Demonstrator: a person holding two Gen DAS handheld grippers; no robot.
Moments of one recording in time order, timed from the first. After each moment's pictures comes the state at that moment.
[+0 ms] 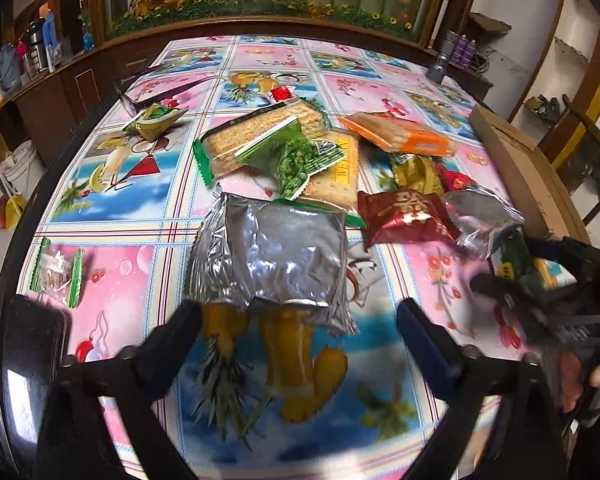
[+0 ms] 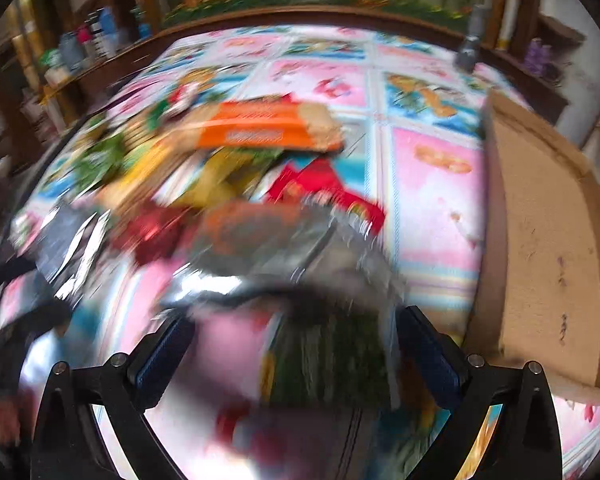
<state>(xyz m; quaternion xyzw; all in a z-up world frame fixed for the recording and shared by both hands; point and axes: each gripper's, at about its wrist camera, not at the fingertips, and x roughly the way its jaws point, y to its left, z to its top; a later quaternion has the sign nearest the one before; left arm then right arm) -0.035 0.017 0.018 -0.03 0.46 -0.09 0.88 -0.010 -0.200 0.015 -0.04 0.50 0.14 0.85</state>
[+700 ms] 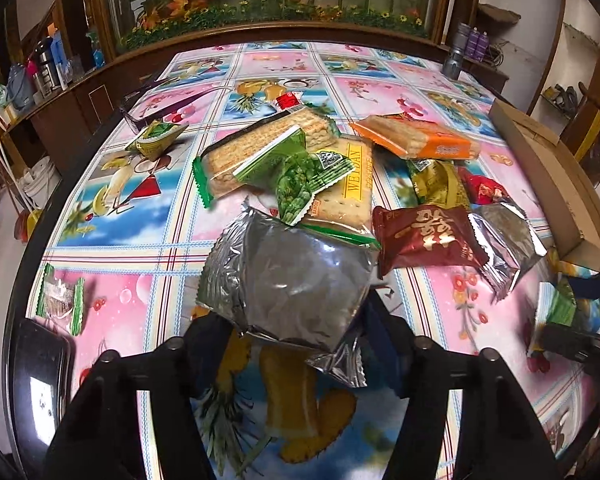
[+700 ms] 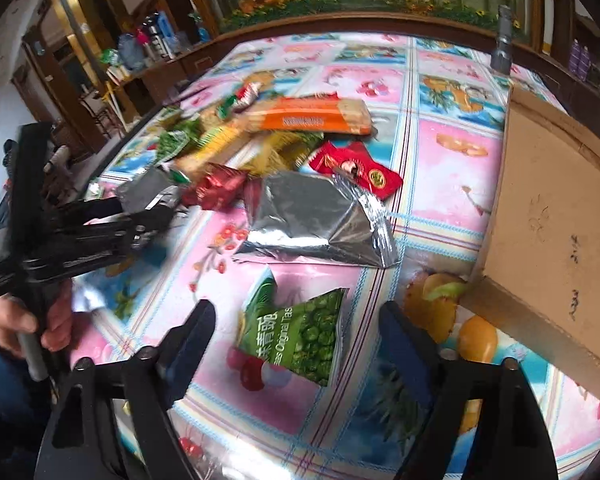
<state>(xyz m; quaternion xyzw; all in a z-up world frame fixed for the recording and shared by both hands) -0.017 0.004 0.012 0.00 0.46 -0.05 0.89 -0.045 -0.227 0.024 -0.01 0.49 0.21 0.85</state>
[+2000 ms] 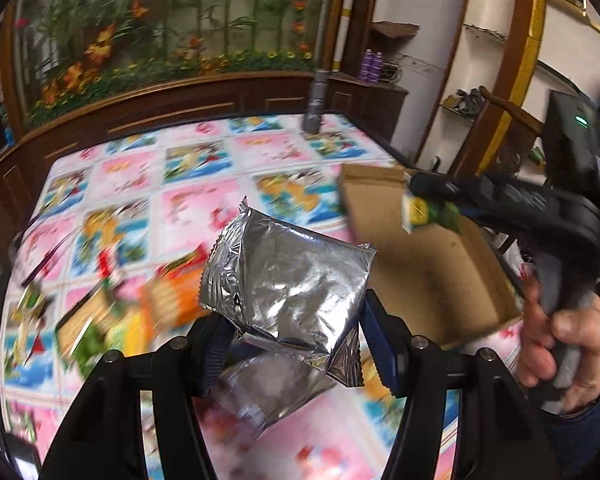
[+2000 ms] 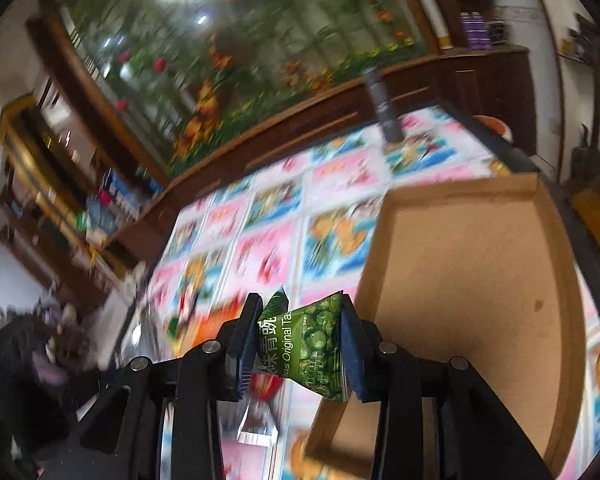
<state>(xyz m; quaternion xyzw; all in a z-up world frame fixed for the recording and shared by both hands) 0.029 -0.160 0.116 0.02 0.39 -0.21 0.89 0.036 -0.376 0.121 0.21 0.35 0.12 0.91</state>
